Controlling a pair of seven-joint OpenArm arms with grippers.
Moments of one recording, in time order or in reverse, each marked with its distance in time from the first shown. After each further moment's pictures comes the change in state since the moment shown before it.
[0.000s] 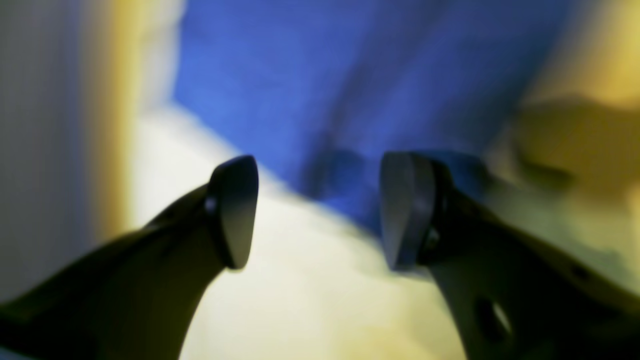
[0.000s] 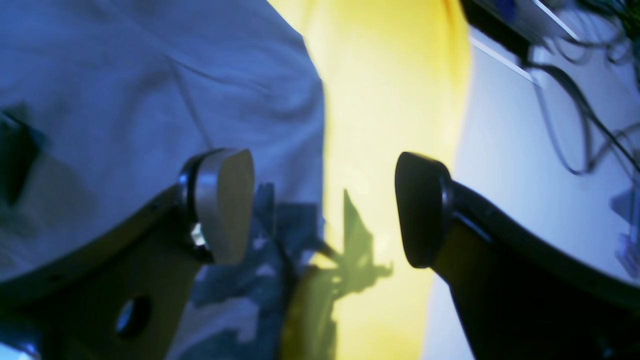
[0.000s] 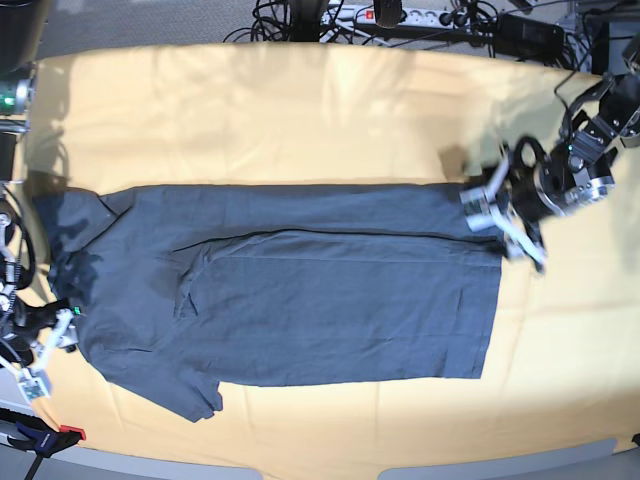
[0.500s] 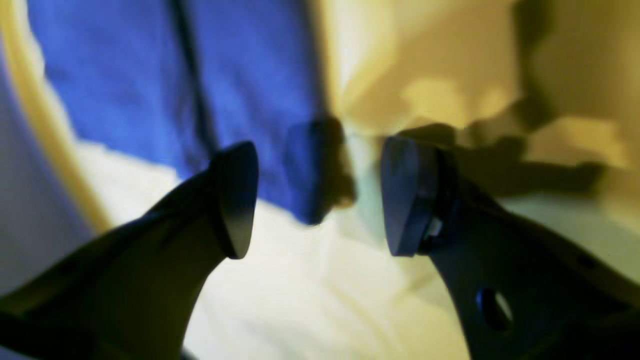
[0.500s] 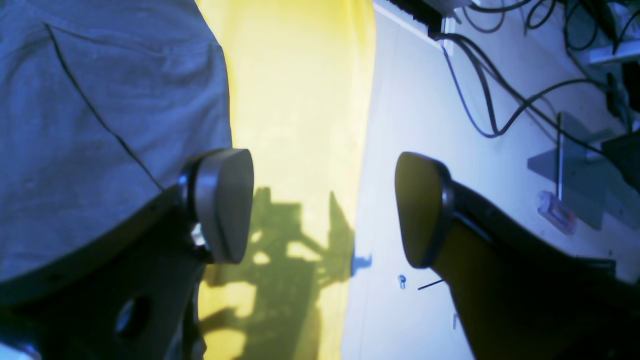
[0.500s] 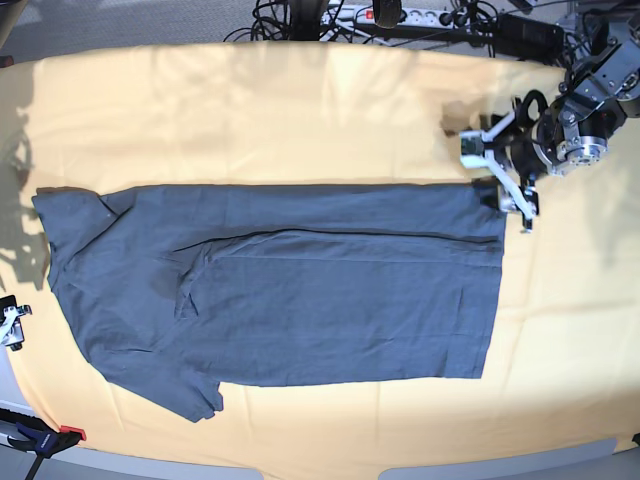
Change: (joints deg) left arm 8.7 -3.4 0.0 0.7 16.0 3.0 -4.6; right arm 0.1 9.2 -0.1 0.0 3.0 -1.0 -0.3
